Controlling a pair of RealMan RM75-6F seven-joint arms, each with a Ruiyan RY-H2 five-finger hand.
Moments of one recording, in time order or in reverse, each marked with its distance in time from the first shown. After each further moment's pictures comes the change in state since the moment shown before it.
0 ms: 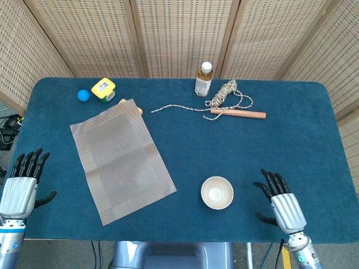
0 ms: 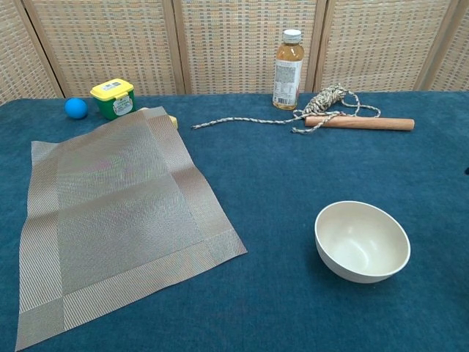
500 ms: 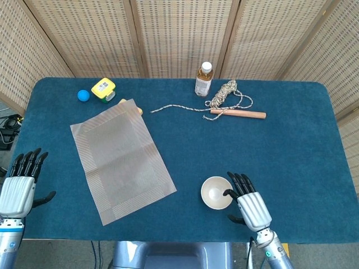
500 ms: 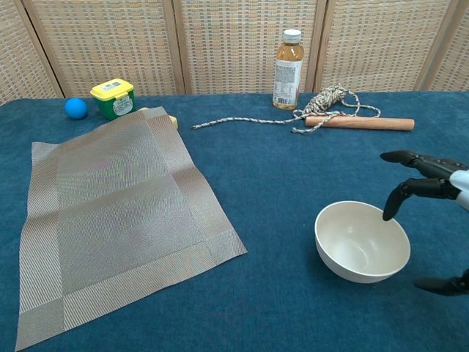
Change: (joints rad) left arm 0.010 0.013 -0.019 -0.004 -0.001 -0.019 -0.043; right arm 0.063 -0.182 0.017 -0.023 0.030 -0.107 -0.155
